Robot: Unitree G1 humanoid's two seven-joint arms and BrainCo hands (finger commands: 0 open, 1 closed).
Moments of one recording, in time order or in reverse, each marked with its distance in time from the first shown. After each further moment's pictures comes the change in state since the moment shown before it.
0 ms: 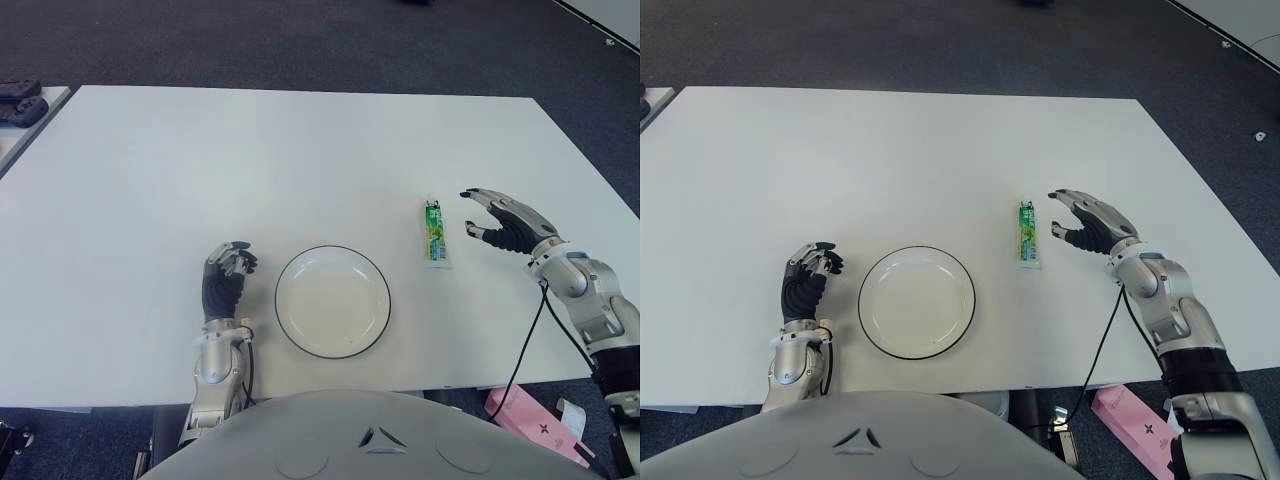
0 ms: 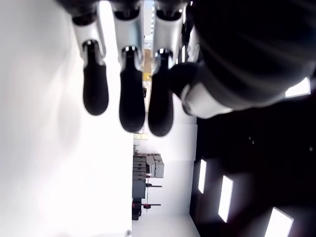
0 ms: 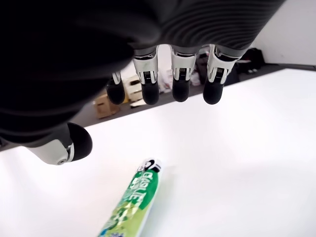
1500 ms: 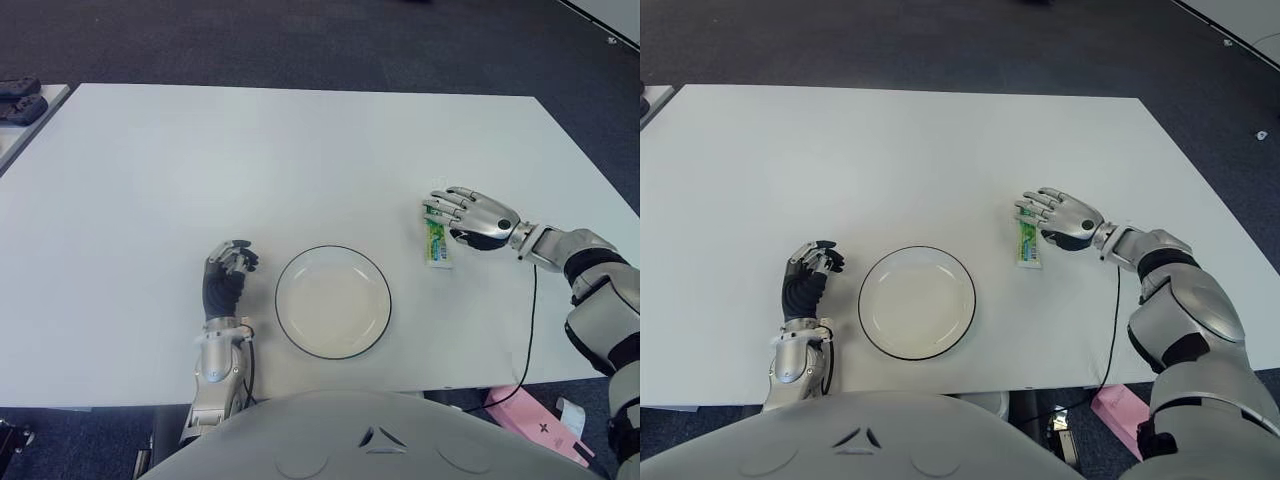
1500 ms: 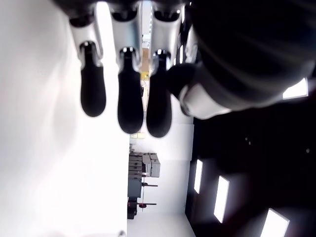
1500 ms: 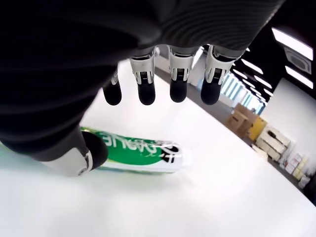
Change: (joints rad) left arm -0.010 0.002 -0.006 0.023 -0.018 -0.022 -0.002; right arm -0.734 0.092 0.921 1.087 -0.947 -0.250 -1.231
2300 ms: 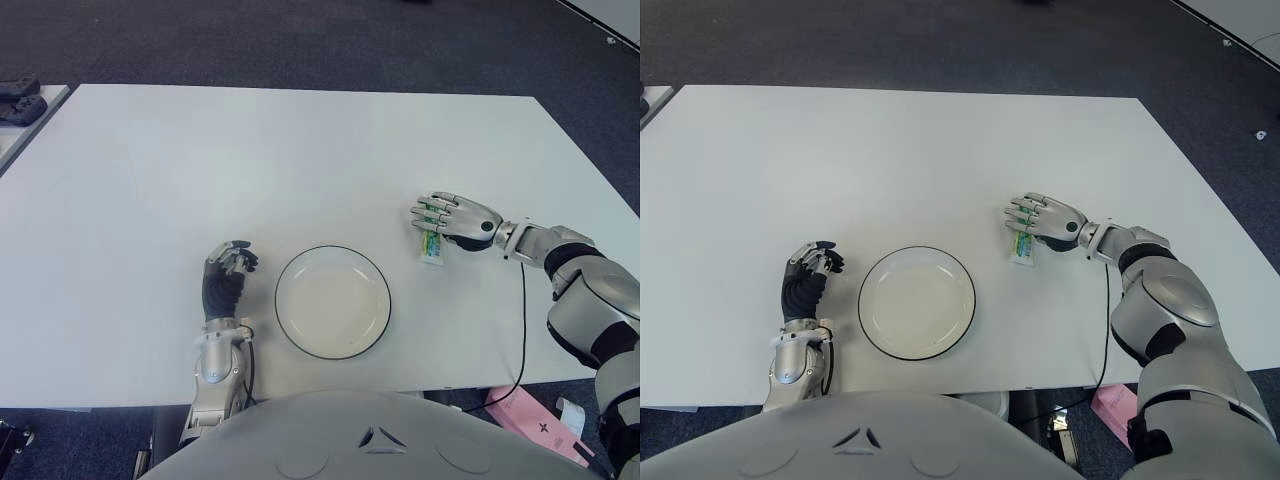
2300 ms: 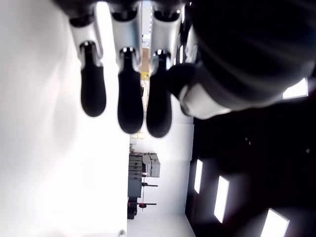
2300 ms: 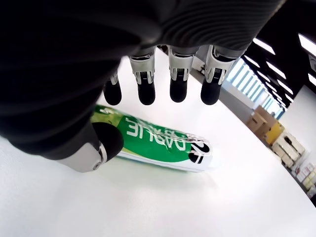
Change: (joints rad) left arm 0.007 -0.001 0.001 -0.008 0.001 0.000 0.000; right arm -0.040 0.085 0.128 0.065 0.008 0.078 0.011
